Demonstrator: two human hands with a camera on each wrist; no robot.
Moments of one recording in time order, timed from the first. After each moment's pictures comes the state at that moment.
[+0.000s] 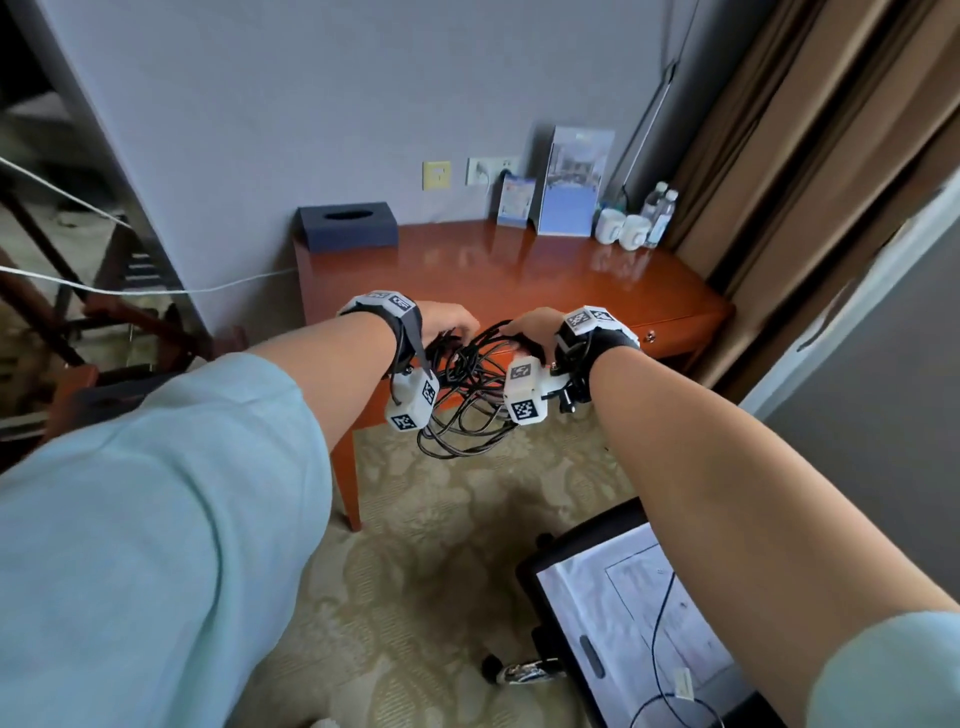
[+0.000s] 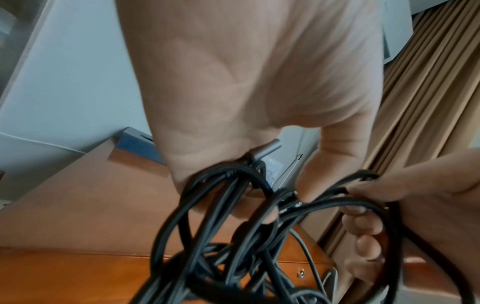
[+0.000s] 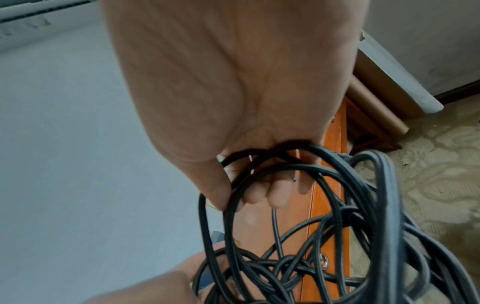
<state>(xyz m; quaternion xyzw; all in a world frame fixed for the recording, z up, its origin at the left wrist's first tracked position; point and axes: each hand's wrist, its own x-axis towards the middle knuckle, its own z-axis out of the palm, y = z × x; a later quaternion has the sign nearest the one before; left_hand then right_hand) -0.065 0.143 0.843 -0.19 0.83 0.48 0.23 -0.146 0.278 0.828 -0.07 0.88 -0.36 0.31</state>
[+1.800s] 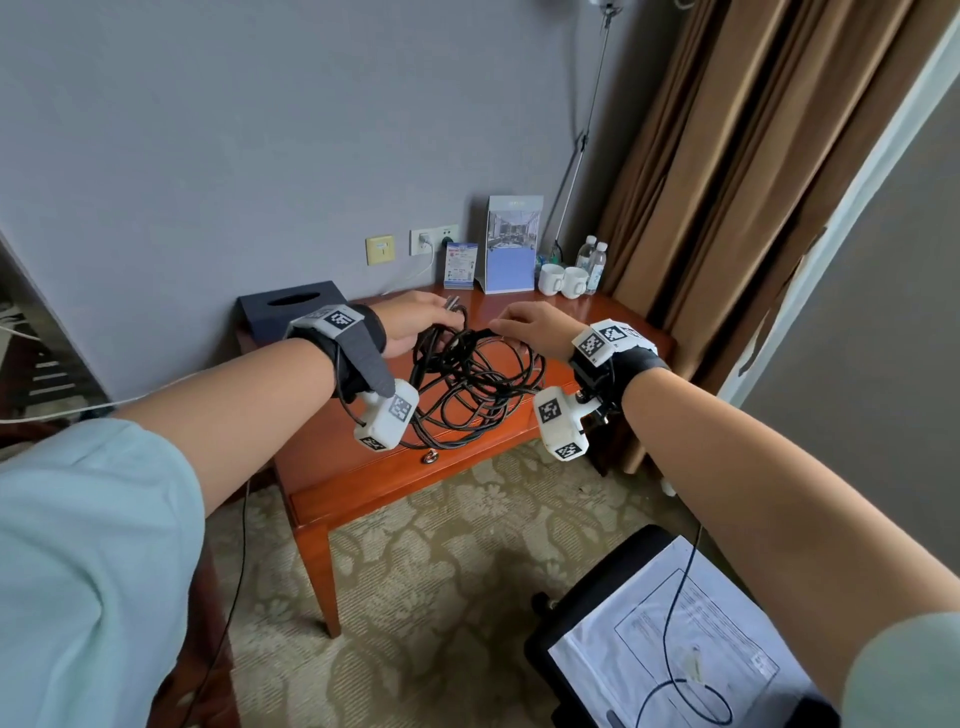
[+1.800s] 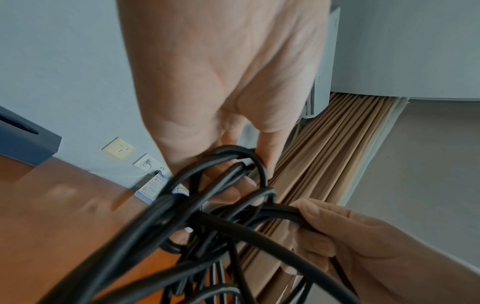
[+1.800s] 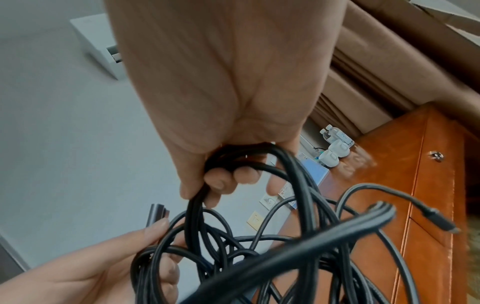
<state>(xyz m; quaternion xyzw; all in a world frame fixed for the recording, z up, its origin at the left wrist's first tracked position) -0.161 0.072 0.885 -0.03 0.76 0.64 0.10 -0.194 0.274 0.898 -0.28 0.90 -0.32 0.10</state>
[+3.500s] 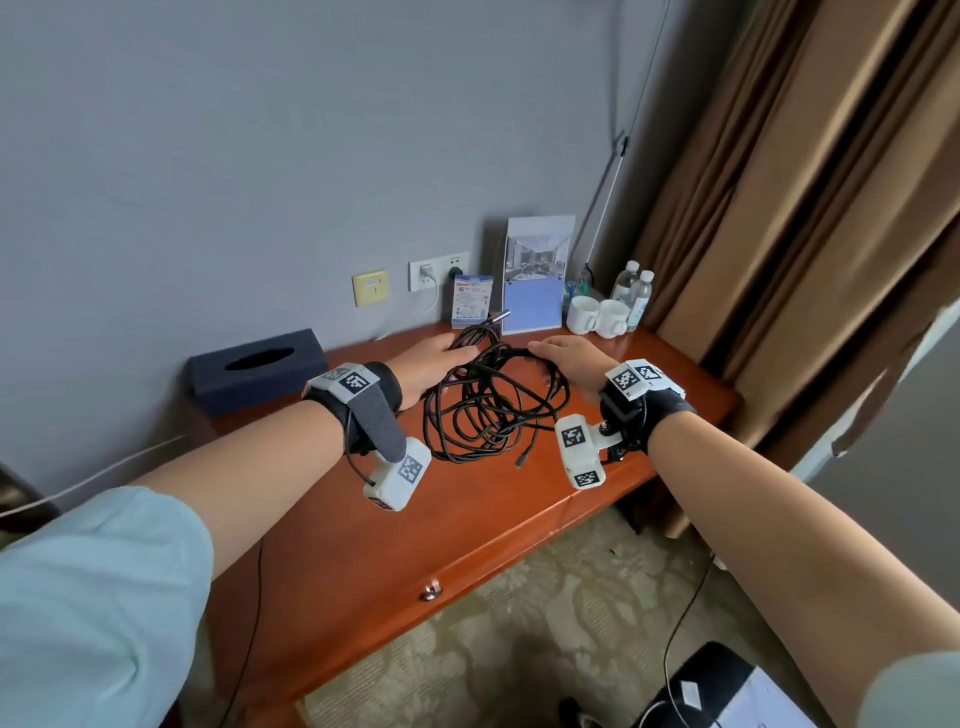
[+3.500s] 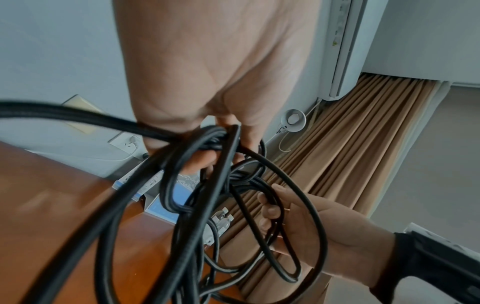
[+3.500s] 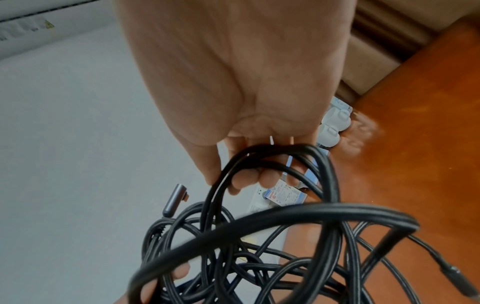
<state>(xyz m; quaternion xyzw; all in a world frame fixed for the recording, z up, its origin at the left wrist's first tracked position) -0.421 0.021 0.823 -0.05 0.78 0.61 0.09 -0.492 0.229 0.829 -0.11 0.85 -0.48 0.16</state>
